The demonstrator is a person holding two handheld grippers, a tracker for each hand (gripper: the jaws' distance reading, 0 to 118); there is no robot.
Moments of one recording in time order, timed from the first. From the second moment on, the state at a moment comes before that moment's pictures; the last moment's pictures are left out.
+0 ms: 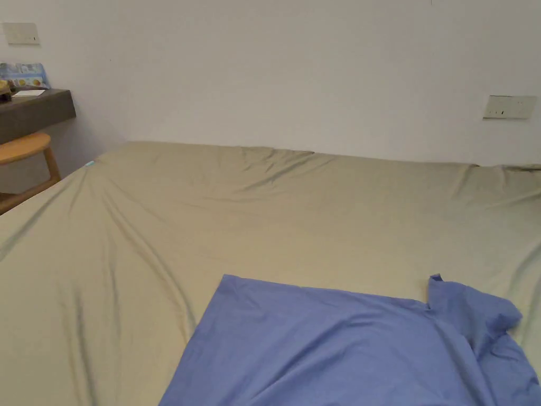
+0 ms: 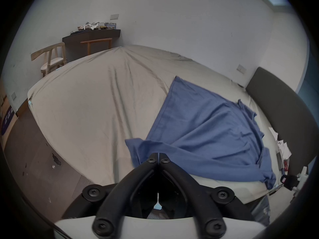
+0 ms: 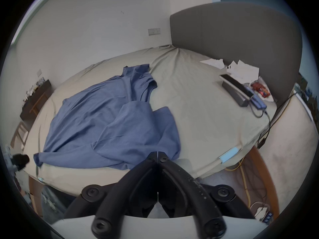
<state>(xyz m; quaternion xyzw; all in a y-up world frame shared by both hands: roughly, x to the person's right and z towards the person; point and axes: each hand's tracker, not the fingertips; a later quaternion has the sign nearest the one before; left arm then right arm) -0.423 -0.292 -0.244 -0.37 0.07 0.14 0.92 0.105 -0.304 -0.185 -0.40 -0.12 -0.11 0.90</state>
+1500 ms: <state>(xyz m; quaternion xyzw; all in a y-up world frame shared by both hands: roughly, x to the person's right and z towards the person) -0.427 -0.332 -0.268 -0.41 0.11 0.18 0.89 0.117 -0.362 -0.233 -0.48 -0.11 -0.07 0.87</state>
